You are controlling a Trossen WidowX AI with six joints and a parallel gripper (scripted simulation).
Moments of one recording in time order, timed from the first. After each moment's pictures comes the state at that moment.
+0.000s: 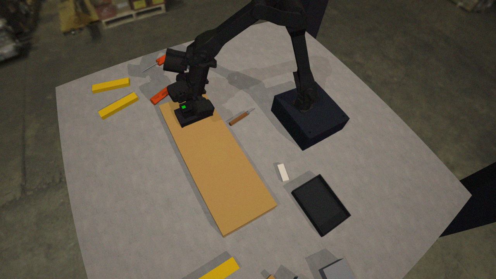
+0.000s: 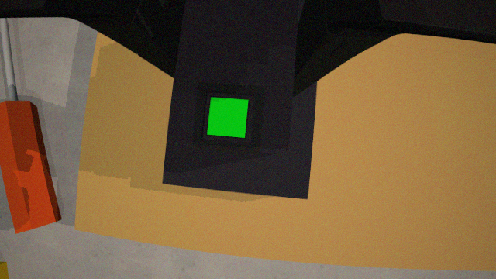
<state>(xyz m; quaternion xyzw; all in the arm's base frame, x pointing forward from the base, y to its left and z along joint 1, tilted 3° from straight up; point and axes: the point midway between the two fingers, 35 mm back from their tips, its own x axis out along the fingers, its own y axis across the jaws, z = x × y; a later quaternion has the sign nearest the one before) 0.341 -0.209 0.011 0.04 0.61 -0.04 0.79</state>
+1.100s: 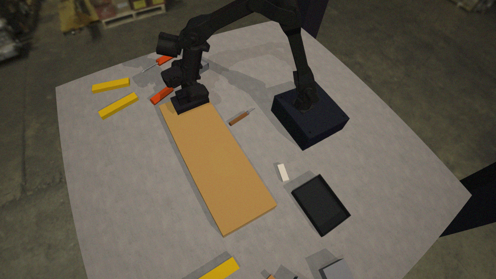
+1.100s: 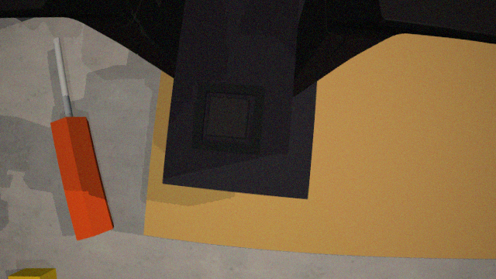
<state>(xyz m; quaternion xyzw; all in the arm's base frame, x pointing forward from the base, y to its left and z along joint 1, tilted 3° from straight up) 0.335 -0.246 0.043 0.04 0.62 -0.04 0.78</state>
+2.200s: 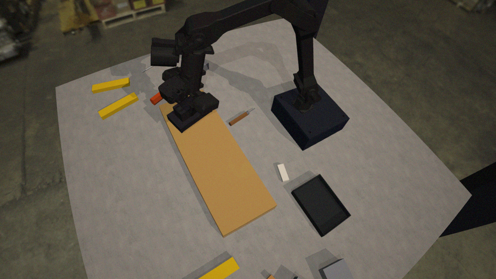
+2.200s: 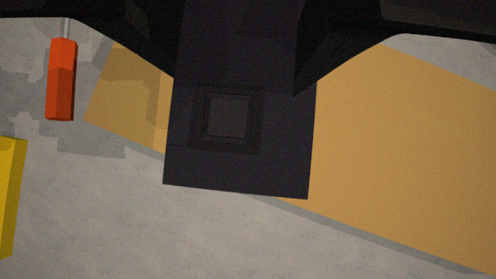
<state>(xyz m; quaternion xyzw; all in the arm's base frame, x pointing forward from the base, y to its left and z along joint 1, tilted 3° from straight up) 0.381 -0.143 0.105 -0.05 0.61 0.06 0.79</state>
